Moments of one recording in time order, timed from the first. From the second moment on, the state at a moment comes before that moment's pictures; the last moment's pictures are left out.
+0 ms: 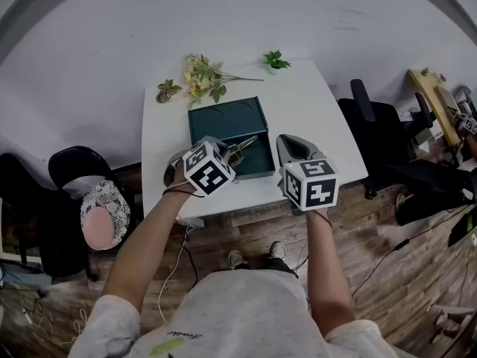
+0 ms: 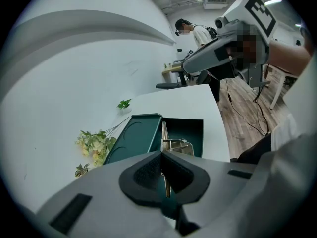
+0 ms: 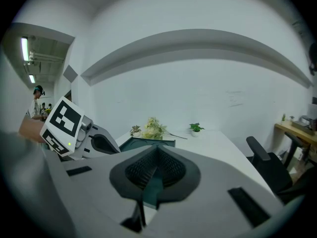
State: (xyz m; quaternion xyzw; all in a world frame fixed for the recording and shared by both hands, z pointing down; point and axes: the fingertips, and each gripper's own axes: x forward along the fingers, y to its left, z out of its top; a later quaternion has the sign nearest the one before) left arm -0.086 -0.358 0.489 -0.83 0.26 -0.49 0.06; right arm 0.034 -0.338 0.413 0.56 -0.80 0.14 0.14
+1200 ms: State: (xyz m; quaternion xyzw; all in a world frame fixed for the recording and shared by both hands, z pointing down) left arm -0.069 -0.383 0.533 -0.79 0.28 -0.55 0.06; right arm 0.070 -0.344 0.432 0.54 -0.81 0.16 0.14
